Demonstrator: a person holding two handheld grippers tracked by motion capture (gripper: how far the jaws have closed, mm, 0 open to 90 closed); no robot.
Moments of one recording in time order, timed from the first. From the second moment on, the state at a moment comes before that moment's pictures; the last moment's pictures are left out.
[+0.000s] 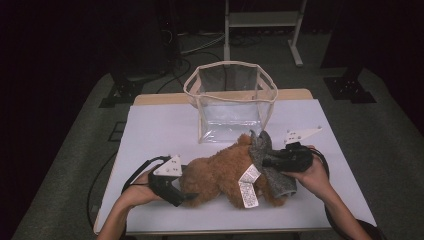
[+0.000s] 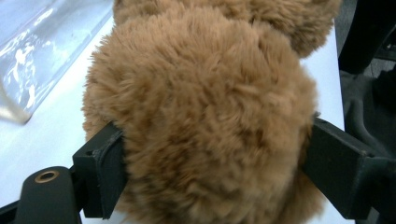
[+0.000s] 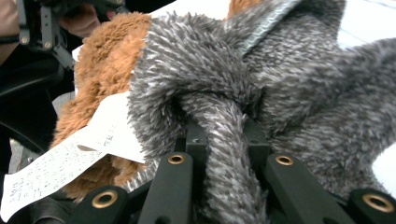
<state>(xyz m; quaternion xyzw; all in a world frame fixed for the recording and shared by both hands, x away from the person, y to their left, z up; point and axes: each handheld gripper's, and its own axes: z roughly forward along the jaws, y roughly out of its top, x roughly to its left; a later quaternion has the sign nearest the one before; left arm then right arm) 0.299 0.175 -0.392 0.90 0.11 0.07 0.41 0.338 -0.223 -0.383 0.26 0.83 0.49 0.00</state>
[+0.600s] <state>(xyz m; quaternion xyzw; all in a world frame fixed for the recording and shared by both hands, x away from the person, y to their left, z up) 0.302 0.147 -0.373 0.91 0.07 0.06 0.41 0.329 -0.243 -0.378 0.26 0.80 0.53 -0.02</state>
